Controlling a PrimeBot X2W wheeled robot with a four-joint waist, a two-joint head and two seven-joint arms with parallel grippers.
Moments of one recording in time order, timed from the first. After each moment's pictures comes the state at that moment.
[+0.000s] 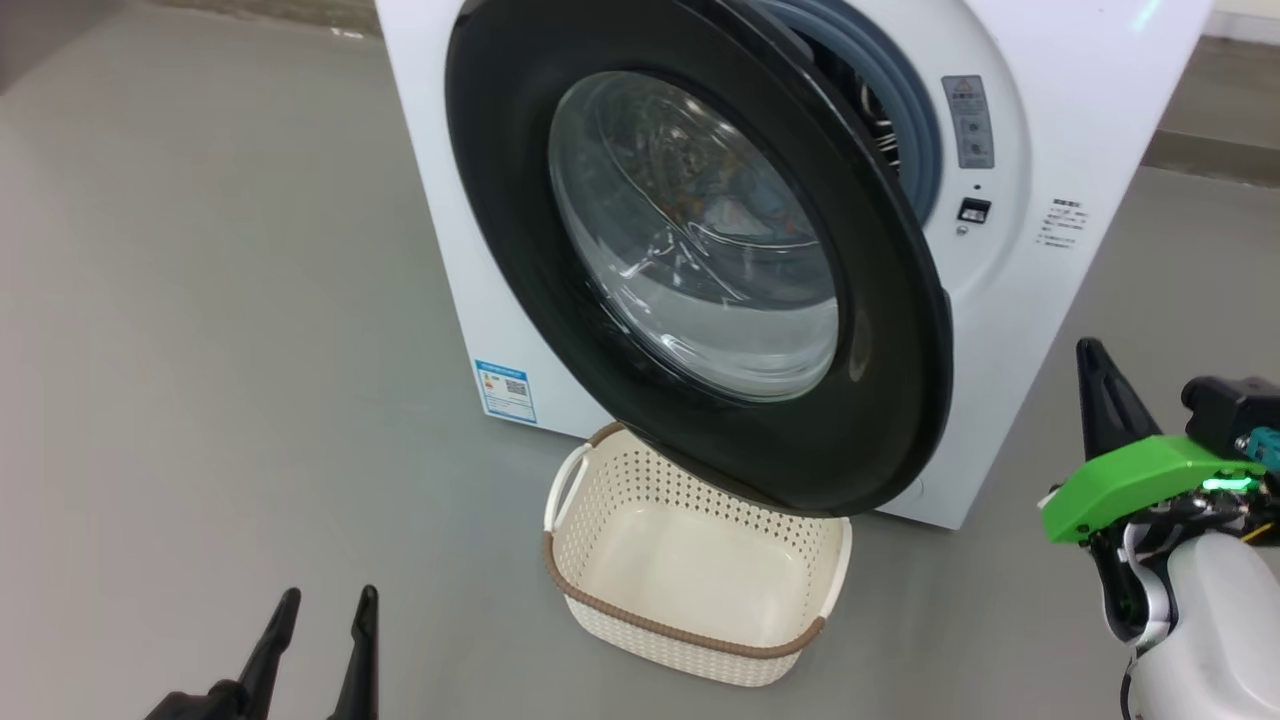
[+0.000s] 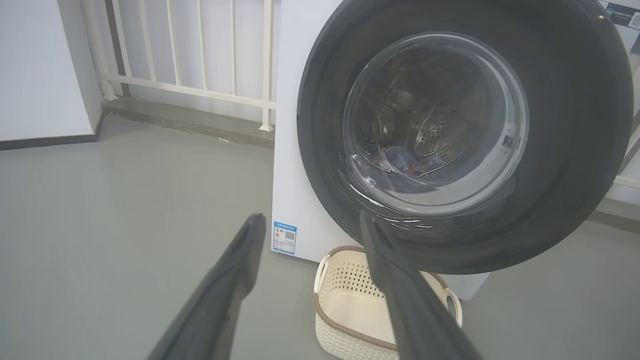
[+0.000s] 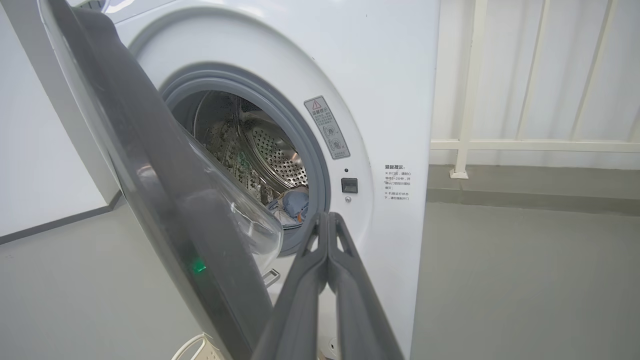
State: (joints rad) left arm 0.06 0.30 -0.28 0.08 -0.52 0.06 -0.20; right arm -0.35 -0.11 -0.10 0.50 0.26 0.13 -0.10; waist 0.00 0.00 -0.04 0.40
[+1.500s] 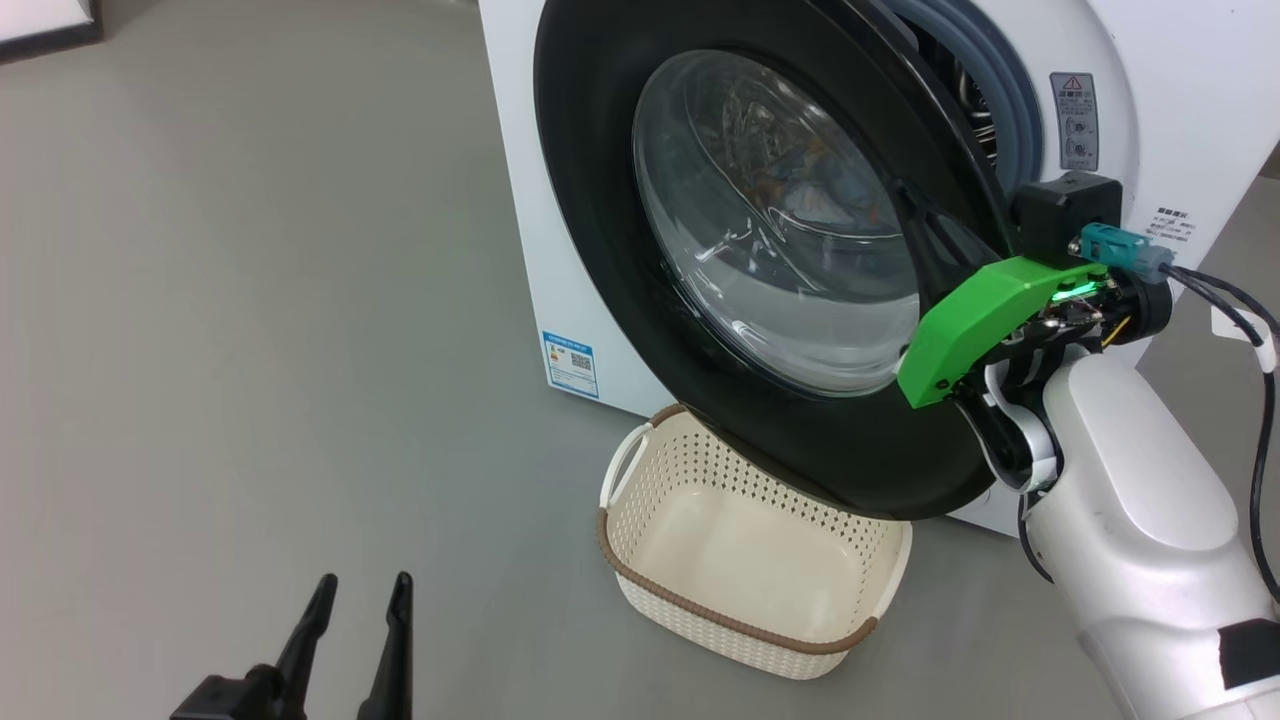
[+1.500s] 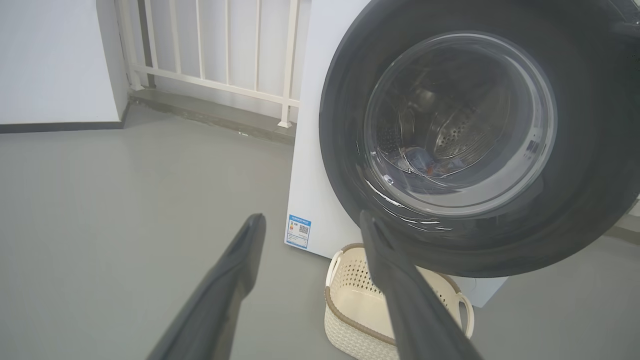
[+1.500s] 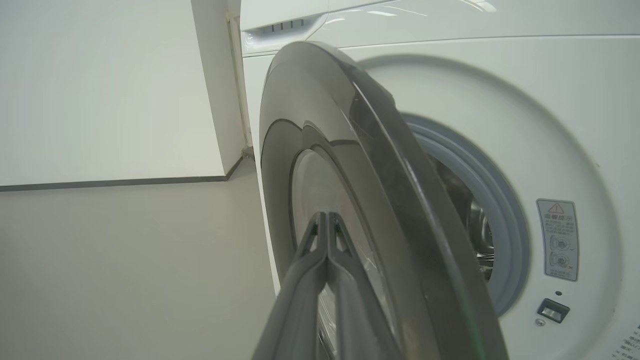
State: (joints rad) left arm 0.00 0.26 -0.32 0.15 -0.53 0.04 -0.23; right arm -0.67 -0.10 0.20 0.51 0.32 0.13 0.05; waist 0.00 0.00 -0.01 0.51
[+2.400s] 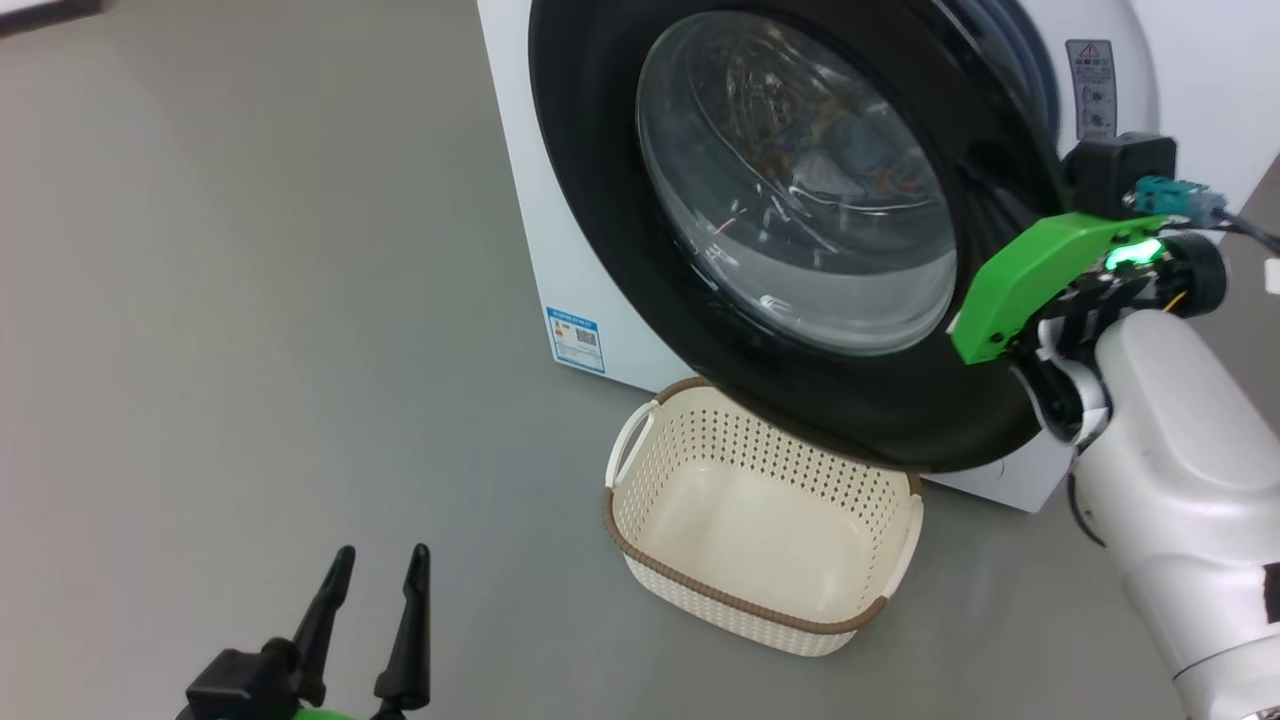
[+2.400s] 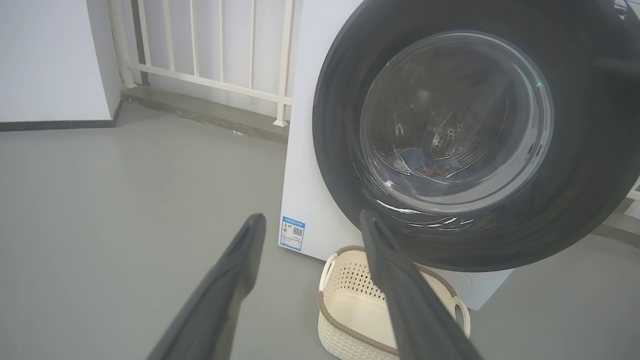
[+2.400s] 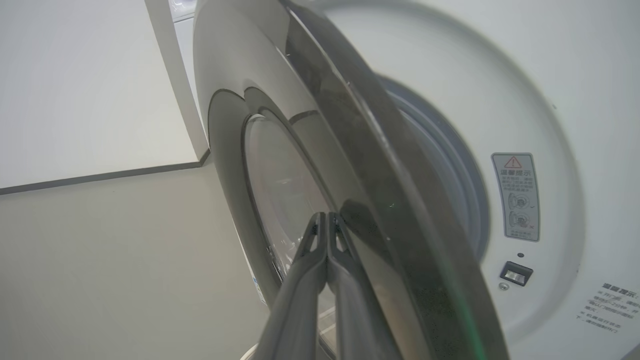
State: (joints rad) left arm -0.04 0.23 -0.33 0.18 -0.53 0.03 -0.25; right arm -0.78 -0.14 0.19 0.71 0.36 0.13 0.04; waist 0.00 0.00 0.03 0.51
